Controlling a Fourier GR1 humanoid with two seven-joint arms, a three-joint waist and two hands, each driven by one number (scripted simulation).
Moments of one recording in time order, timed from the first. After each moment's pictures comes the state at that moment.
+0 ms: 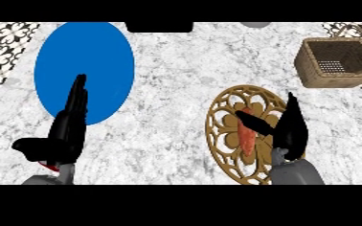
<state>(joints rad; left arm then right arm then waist) -0.04 0.34 -0.27 -1.62 0.30 0.40 -0.09 -0.14 -0.12 0.22 -1.46 0.87 -0.48 0.99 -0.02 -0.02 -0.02</state>
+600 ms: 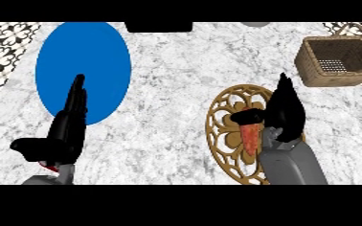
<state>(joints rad) -0.04 0.34 -0.27 -1.63 0.30 0.40 -0.08 -0.31 -0.04 0.20 -1.63 0.99 -0.09 1.24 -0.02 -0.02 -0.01</state>
